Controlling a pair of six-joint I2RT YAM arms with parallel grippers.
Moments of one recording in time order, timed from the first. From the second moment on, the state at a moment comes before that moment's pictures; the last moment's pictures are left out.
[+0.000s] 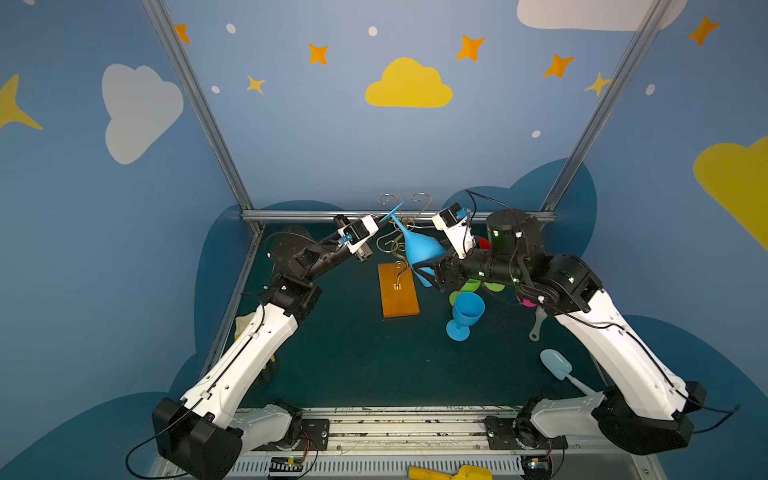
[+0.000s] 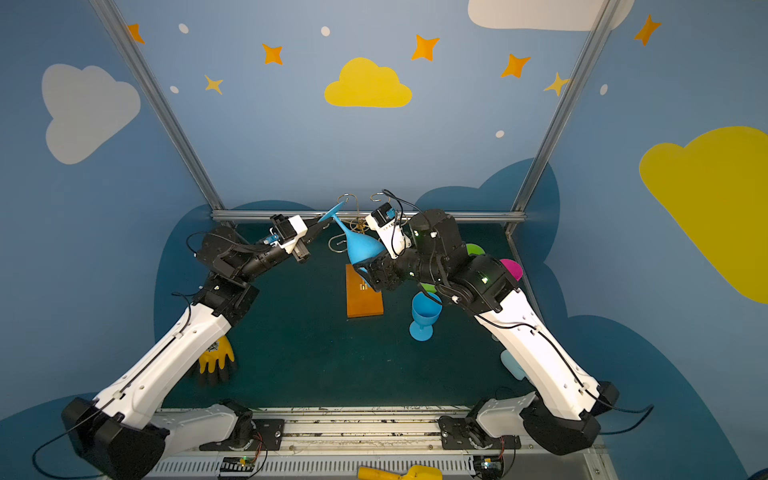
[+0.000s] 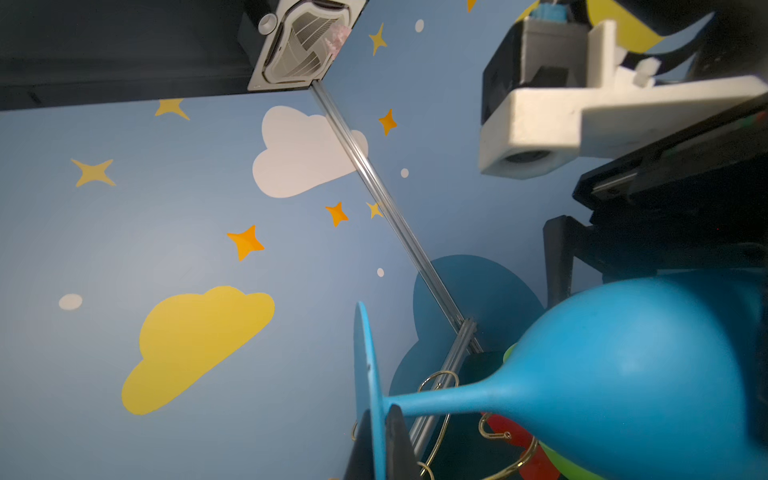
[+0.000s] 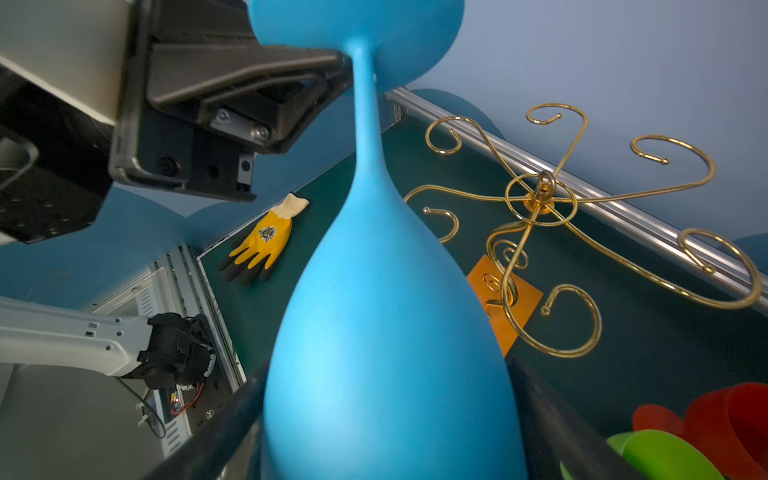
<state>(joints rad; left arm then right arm) -0.41 1.19 1.15 0.34 0.52 0.37 0.79 1.31 1.74 -0.85 -0.20 0.05</state>
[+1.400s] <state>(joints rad) -0.39 1.04 0.94 0.38 0.32 -0.22 0.64 1.27 1.58 -0.55 -0.38 0.17</state>
